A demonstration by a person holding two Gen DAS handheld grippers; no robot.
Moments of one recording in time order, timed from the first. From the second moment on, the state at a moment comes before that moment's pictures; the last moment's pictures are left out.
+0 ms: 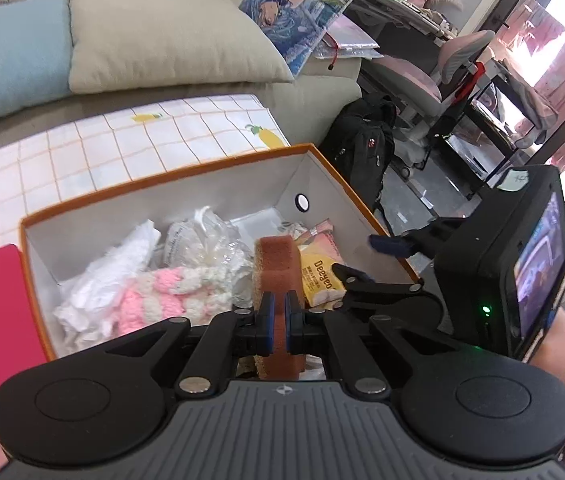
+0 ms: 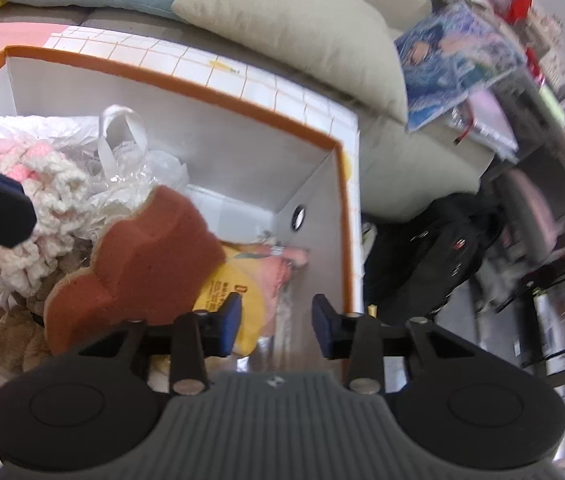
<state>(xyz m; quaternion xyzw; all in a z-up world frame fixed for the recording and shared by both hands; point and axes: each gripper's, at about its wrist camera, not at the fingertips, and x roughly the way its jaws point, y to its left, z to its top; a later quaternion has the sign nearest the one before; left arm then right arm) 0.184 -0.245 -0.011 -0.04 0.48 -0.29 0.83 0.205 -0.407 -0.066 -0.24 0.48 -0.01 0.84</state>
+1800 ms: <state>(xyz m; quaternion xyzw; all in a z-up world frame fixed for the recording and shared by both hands) 0.051 0.066 -0.060 -0.05 0.45 -0.02 0.89 0.076 -0.071 -0.070 -0.15 0.38 0.28 0.87</state>
